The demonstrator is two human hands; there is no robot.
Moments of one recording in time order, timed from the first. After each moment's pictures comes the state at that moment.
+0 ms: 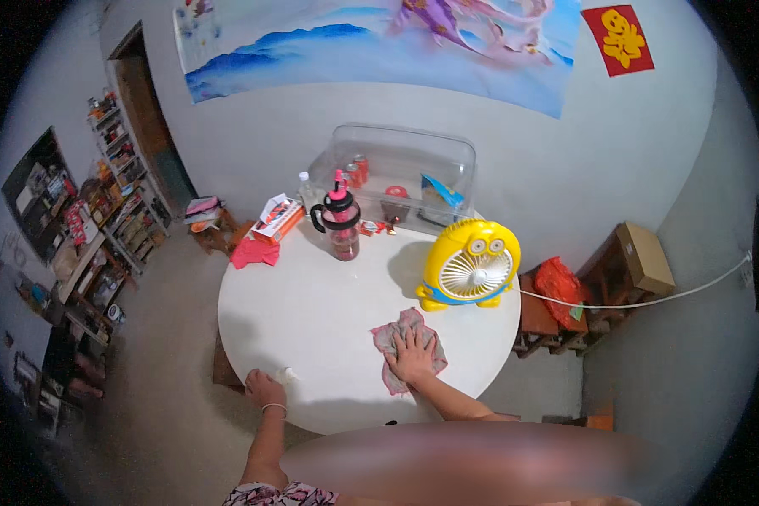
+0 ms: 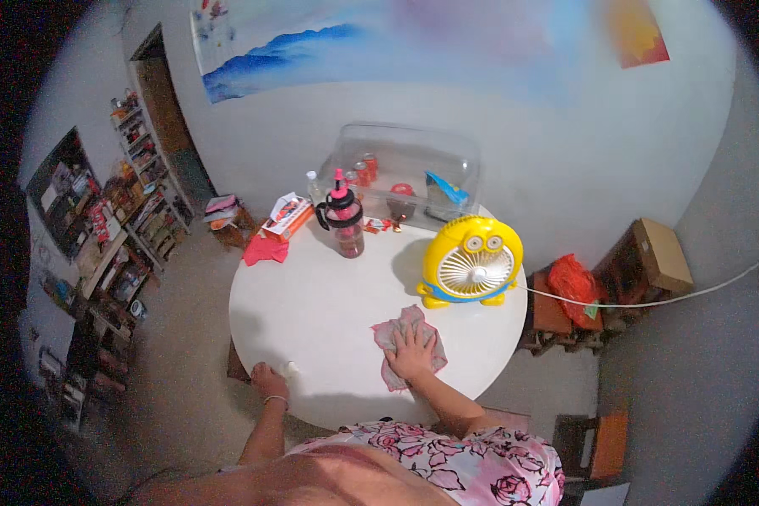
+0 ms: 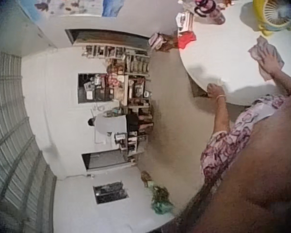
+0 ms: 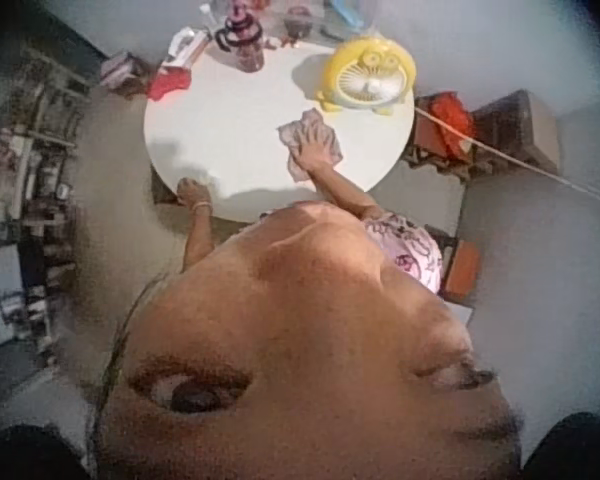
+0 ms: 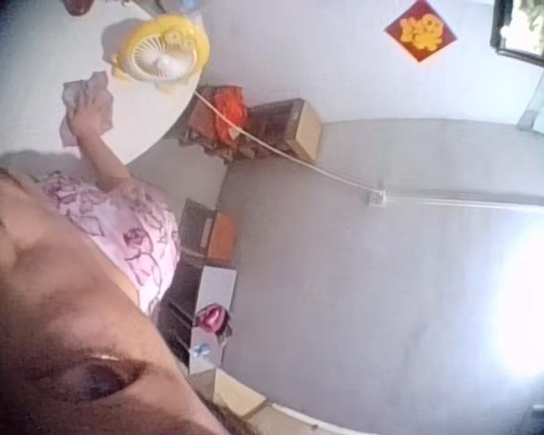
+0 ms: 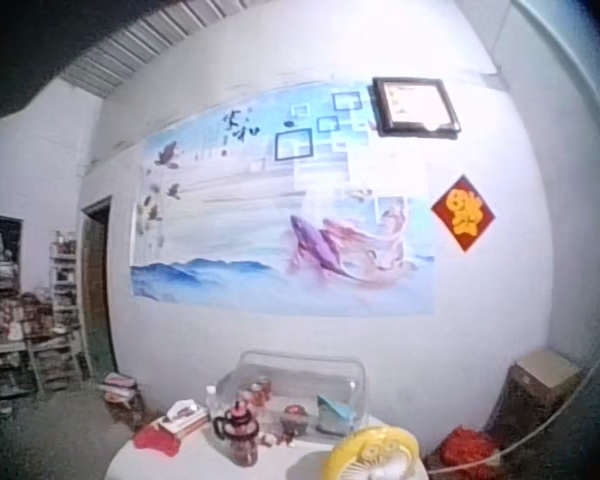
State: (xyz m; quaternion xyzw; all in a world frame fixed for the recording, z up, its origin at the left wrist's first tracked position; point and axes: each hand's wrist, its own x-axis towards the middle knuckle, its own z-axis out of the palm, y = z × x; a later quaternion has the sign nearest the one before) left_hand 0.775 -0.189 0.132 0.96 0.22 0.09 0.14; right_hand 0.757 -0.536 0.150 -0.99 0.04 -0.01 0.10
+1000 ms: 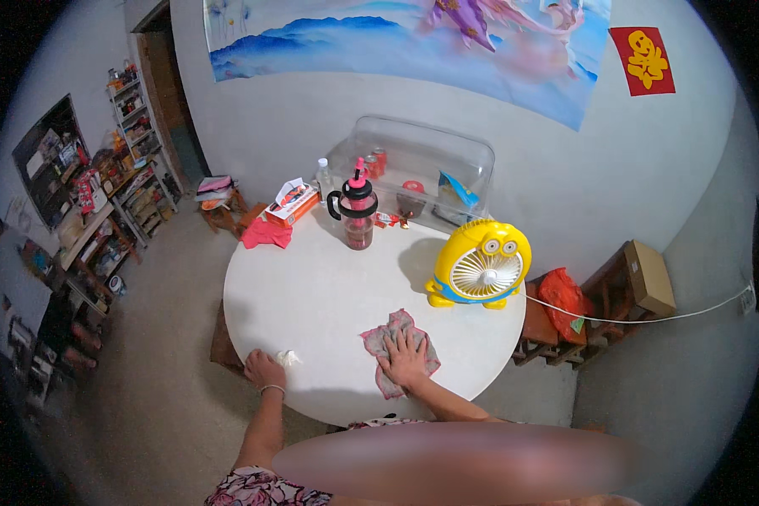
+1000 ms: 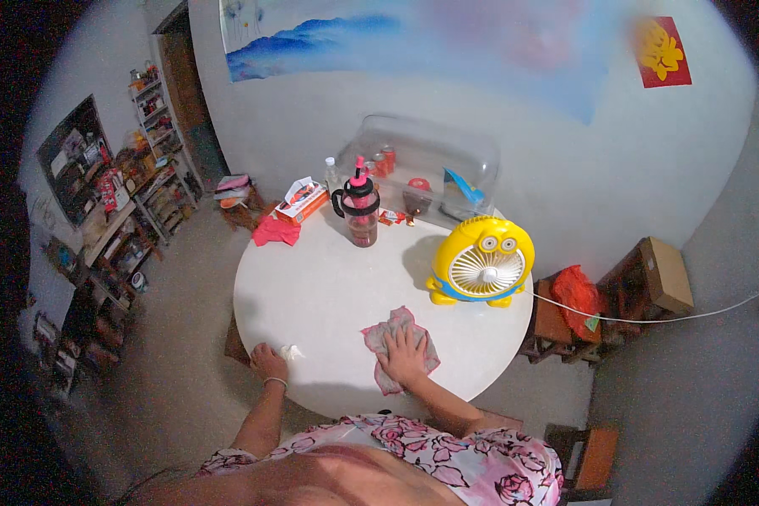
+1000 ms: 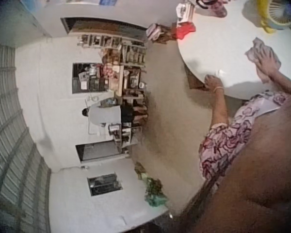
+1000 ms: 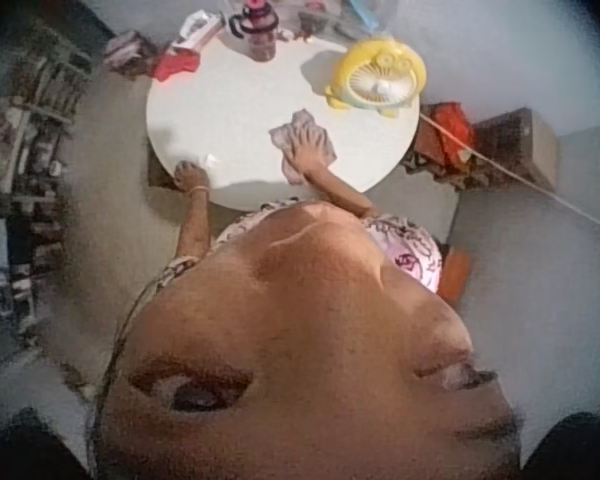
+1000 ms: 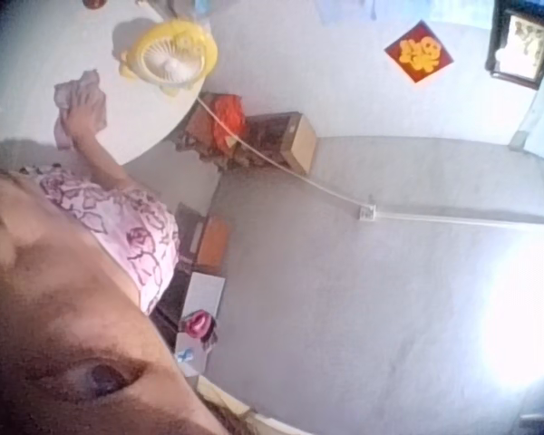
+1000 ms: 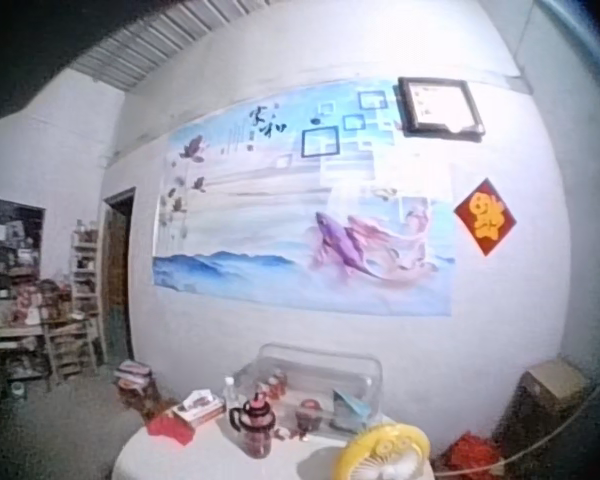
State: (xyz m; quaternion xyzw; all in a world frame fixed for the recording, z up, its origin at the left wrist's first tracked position) left_hand 0.781 -0.188 0.134 0.96 0.24 0.08 0.15; right_hand 0.764 -0.510 0.131 -0.99 -0.06 -0.05 0.09
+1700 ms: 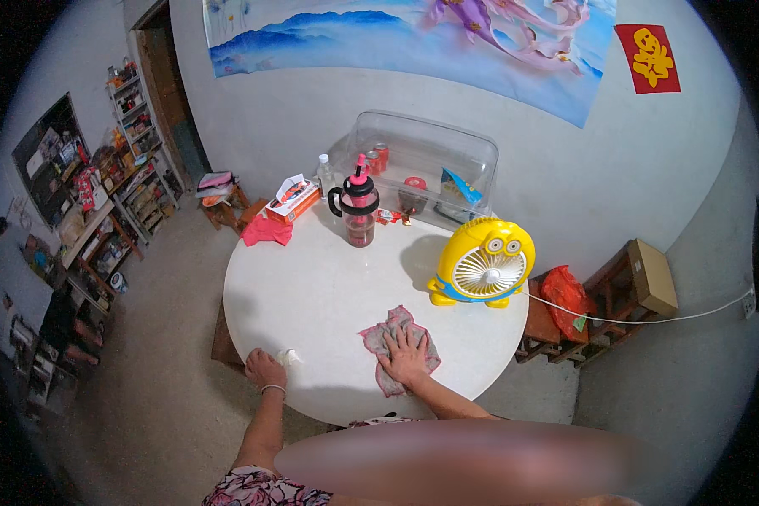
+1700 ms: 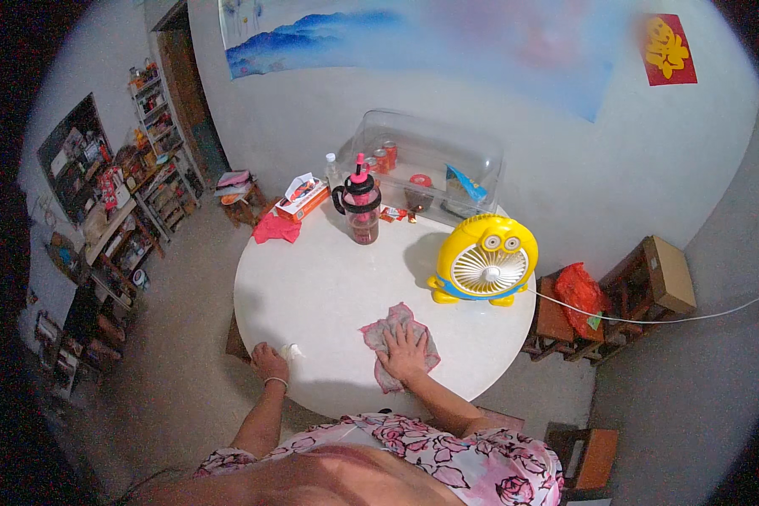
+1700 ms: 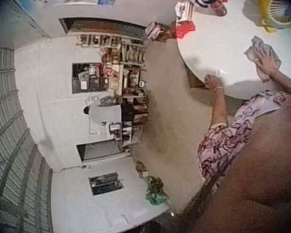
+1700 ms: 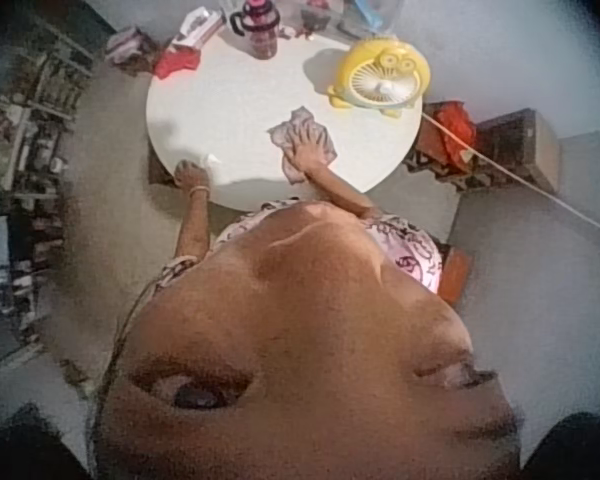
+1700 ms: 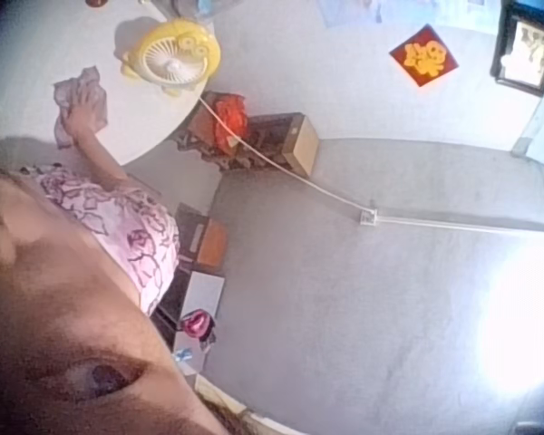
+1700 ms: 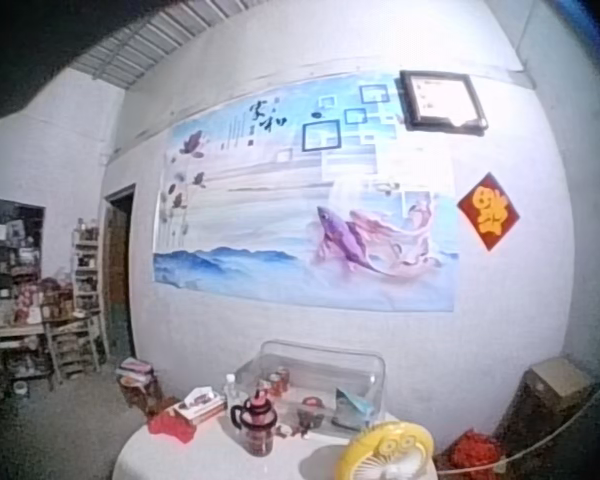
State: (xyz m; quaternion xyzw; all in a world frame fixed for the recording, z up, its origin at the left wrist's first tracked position) left_hand 0.789 -0.178 0.099 0.95 0.23 0.15 0.15; right_hand 0.772 -0.510 0.134 -0.99 -0.06 -0.04 0.11
